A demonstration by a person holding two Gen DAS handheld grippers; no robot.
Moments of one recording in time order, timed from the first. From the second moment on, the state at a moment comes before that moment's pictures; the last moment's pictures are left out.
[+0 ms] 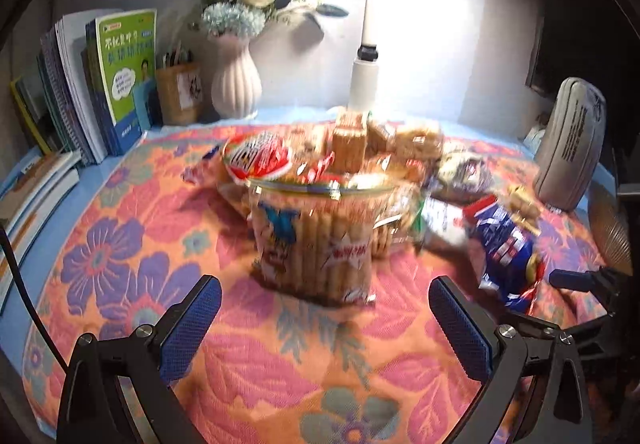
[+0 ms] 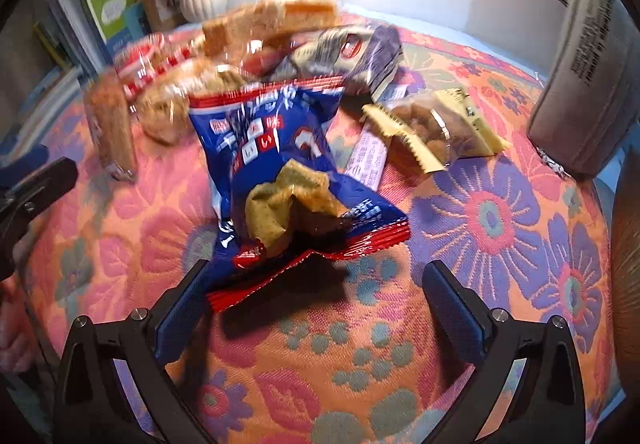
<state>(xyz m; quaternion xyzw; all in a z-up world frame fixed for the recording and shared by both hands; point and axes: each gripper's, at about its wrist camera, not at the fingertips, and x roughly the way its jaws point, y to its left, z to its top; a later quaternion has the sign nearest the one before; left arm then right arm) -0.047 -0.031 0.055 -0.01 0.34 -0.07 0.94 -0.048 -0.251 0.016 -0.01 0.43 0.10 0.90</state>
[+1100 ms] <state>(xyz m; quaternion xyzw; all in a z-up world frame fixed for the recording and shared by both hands) -0.026 -0.046 0.033 -0.03 0.34 -0.07 0.94 -0.050 -0.256 0.030 -0.01 0.33 0.09 0.94</state>
